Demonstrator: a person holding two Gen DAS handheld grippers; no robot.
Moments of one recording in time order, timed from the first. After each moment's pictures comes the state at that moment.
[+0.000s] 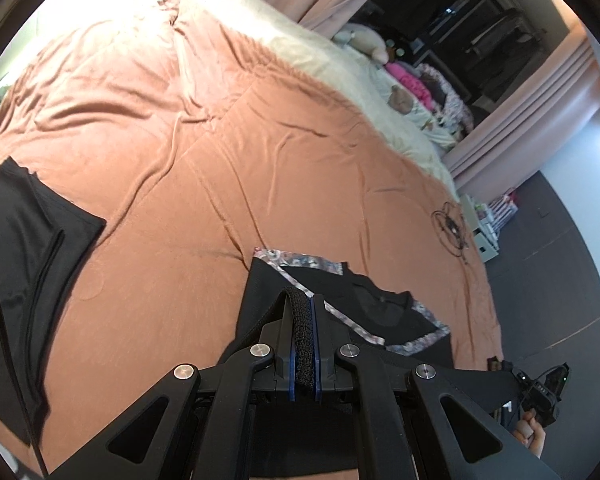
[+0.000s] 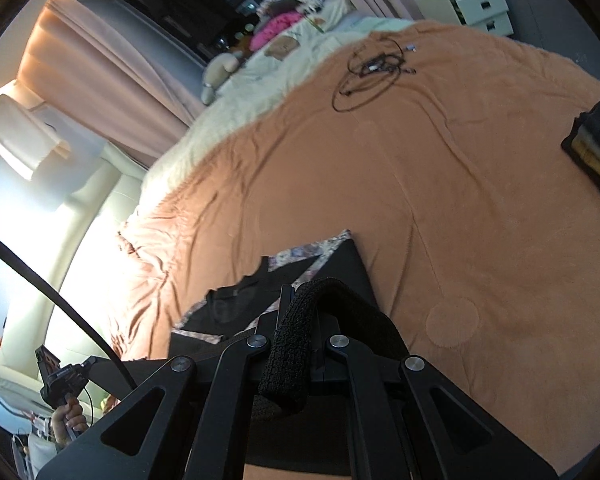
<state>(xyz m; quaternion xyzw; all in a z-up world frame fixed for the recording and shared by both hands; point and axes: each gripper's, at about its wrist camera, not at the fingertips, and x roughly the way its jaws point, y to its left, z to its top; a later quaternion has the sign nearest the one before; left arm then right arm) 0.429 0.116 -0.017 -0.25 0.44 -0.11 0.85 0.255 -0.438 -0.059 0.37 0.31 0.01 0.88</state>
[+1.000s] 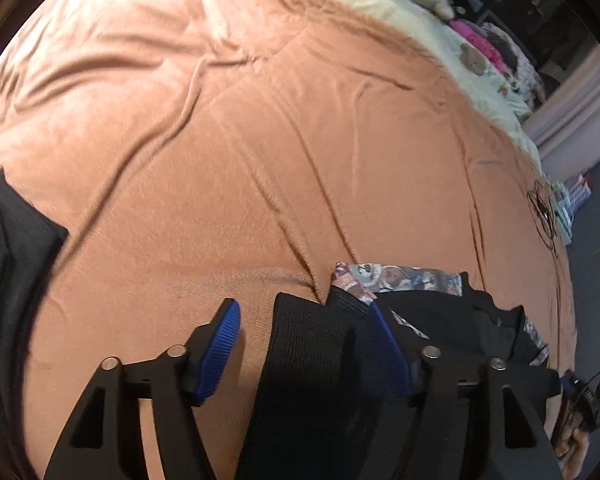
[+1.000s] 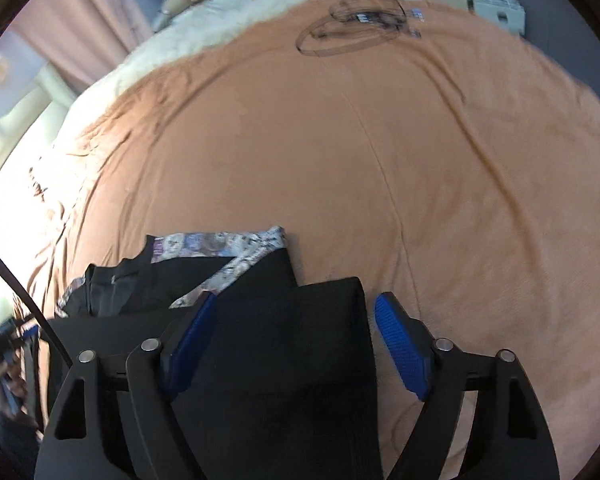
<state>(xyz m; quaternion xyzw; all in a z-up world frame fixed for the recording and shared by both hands) 0.531 0.098 -0.131 -0.18 0.52 -0.02 0.84 0.393 -0.402 -0.077 0.23 0.41 -0.06 0.88</state>
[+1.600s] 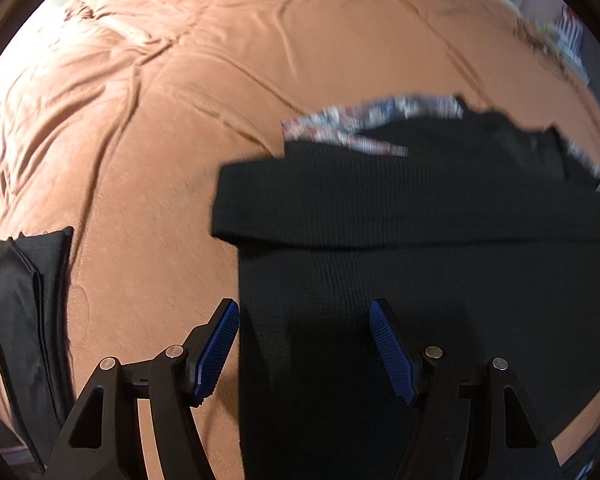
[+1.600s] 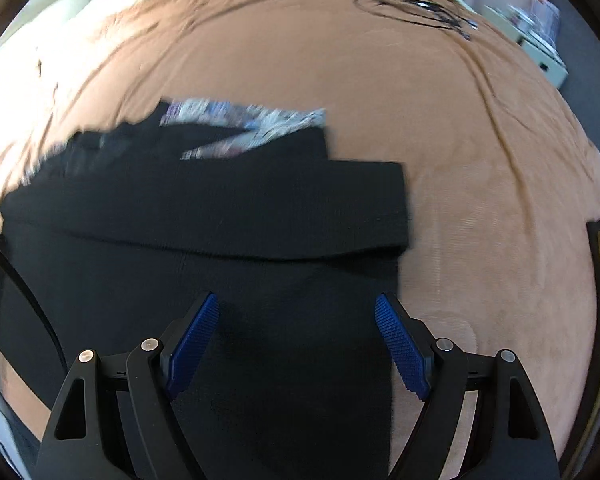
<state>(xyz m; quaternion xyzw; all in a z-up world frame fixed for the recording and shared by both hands) 0.491 0.021 -0.164 0.07 0.60 -0.04 0.80 0.378 -0.332 -0.097 0.06 0.51 -0.03 0.86</state>
